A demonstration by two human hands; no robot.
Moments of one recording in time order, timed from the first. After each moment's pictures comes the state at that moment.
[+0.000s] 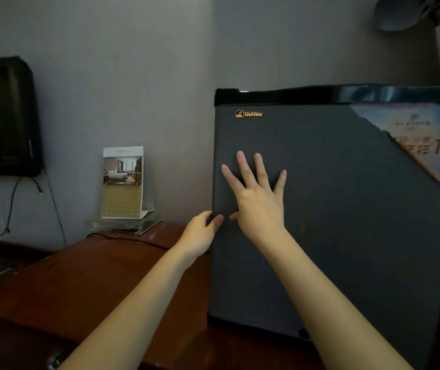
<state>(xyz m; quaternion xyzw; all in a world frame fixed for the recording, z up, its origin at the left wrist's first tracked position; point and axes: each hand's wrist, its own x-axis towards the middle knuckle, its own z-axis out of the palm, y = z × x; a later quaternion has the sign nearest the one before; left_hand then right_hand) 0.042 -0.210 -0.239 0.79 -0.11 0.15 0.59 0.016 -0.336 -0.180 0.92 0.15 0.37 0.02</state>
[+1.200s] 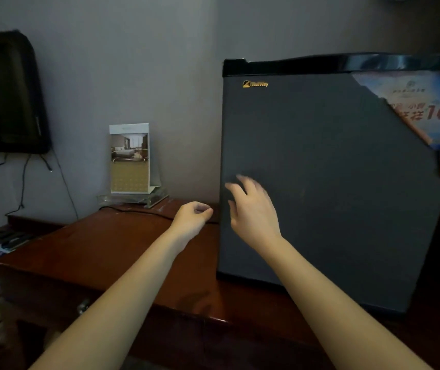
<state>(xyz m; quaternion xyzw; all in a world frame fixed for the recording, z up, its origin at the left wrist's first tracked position) 0.023 -0.175 -0.283 0.80 -0.01 0.14 0.58 -0.006 -0.320 -0.260 0.86 0.23 0.44 -0.13</state>
